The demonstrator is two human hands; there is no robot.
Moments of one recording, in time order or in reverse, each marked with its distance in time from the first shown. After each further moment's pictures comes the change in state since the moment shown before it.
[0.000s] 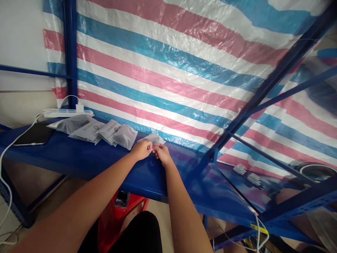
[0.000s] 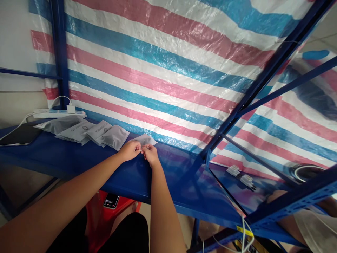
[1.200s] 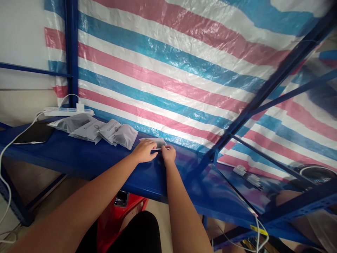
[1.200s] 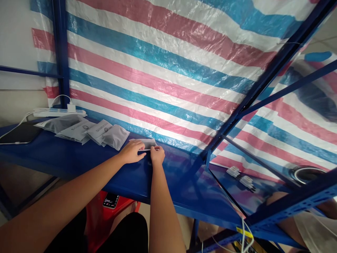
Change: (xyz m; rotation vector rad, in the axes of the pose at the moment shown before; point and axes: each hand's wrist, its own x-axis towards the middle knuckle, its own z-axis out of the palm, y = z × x) left_hand -0.003 0.025 -0.011 0.138 -0.036 0.209; right_hand 0.010 0.012 -0.026 -0.511 0.526 -0.020
